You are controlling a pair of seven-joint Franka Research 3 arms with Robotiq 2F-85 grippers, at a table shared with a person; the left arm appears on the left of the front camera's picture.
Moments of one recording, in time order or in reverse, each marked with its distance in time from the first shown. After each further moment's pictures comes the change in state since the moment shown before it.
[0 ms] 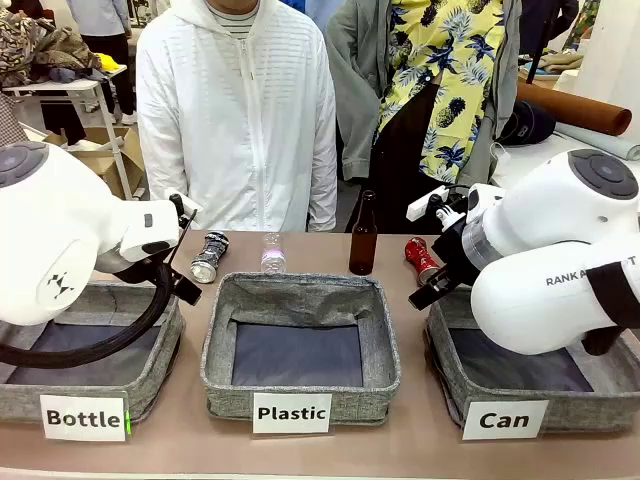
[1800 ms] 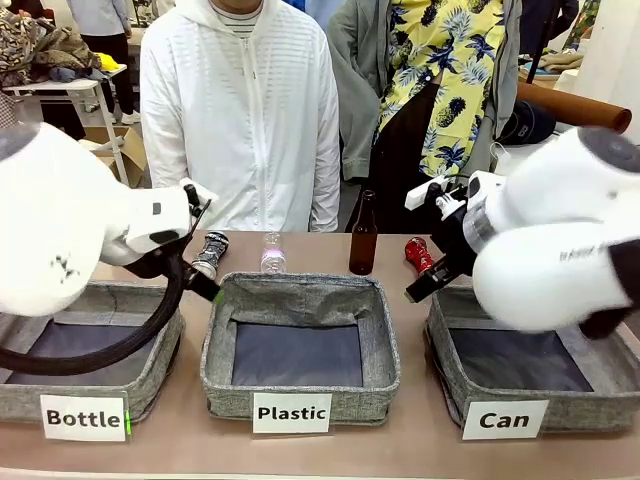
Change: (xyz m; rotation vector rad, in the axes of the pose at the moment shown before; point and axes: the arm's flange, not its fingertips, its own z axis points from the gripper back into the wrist) left arm 0.023 -0.049 0.050 -0.221 -0.059 -0.018; right arm 0.019 0.012 0.039 0.142 0.028 -0.054
